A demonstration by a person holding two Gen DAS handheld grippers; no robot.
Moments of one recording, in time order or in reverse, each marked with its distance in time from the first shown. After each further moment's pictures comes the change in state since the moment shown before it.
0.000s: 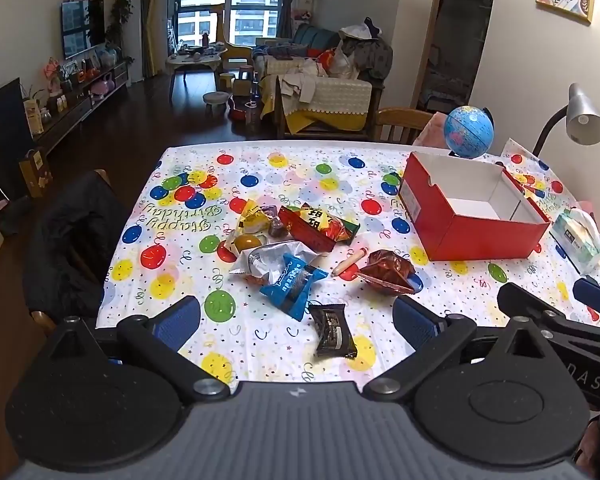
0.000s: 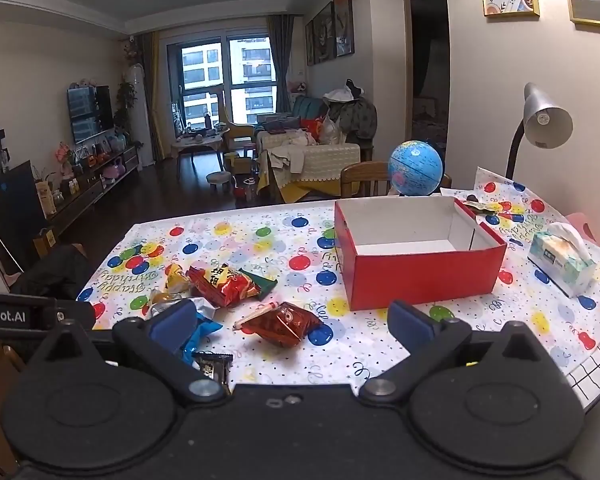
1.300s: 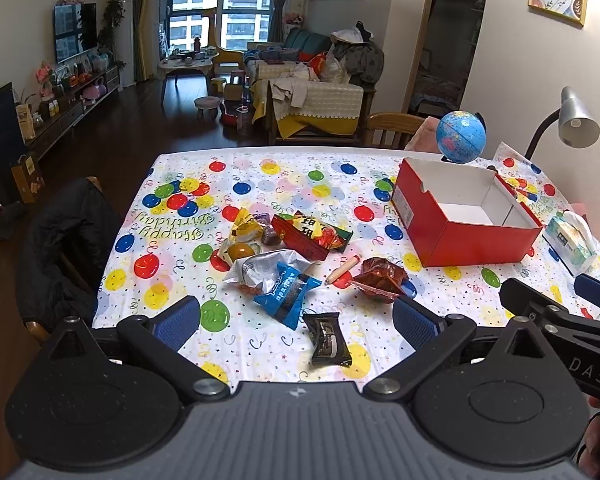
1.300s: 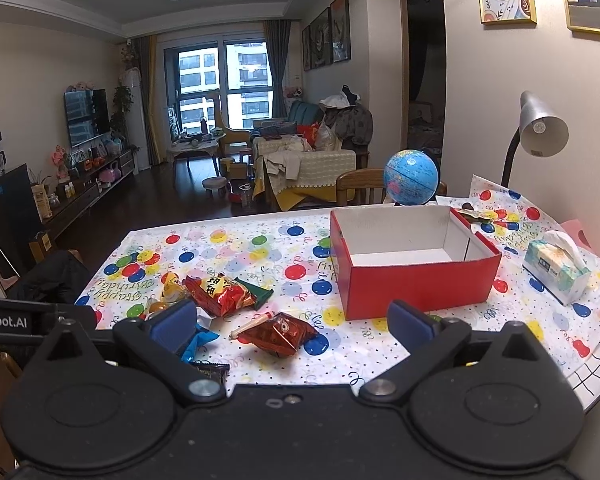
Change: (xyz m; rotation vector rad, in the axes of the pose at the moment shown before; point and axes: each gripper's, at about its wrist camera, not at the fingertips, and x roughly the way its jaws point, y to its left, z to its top) left arm -0.001 -0.006 0.010 0.019 -0.008 -0.021; right arm -0.003 -0.003 0.011 -0.003 -0.015 -0.015
